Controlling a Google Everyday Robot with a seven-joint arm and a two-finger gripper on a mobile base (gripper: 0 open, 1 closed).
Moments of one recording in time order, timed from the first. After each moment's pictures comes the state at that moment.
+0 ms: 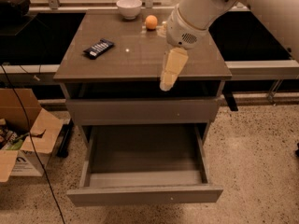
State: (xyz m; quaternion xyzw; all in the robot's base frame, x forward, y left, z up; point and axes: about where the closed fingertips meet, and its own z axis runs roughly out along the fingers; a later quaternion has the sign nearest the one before) arm 0.603 -0.046 0.922 -0.69 0.68 0.06 0.24
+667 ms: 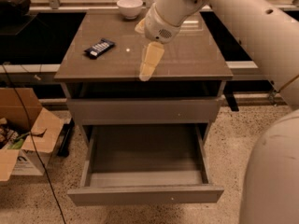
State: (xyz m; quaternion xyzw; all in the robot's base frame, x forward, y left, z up) arm 0.659 0.013 0.908 -0.72 0.63 0.09 0.27
